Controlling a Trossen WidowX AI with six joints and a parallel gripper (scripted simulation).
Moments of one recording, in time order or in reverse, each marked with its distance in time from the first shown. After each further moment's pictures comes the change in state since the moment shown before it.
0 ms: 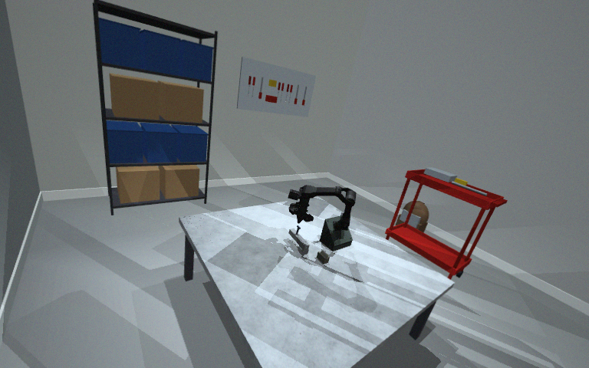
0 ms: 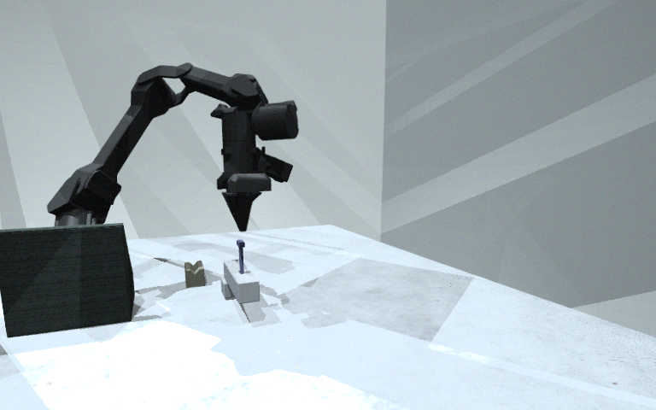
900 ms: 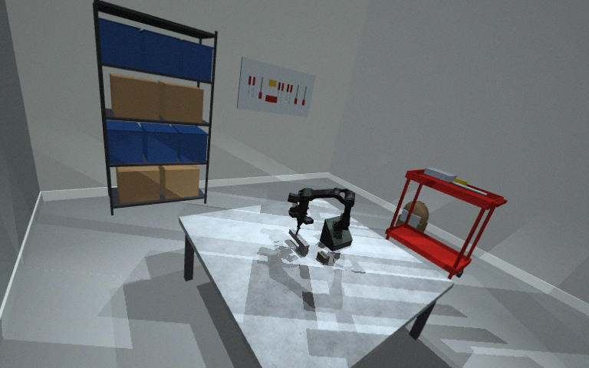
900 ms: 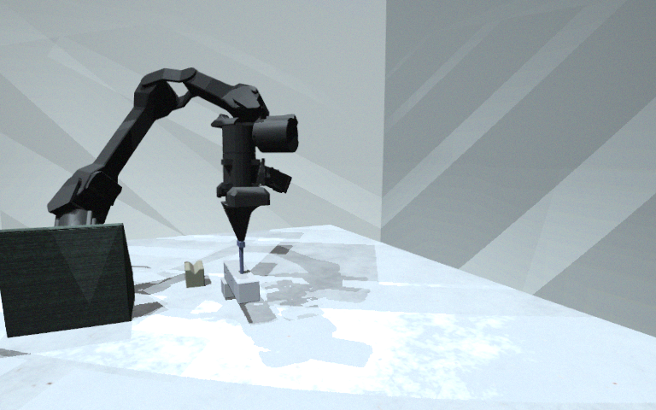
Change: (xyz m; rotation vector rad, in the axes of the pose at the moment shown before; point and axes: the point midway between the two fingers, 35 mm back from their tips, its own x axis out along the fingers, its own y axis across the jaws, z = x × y) arm 0.021 0.007 -0.003 0.007 0.019 0.043
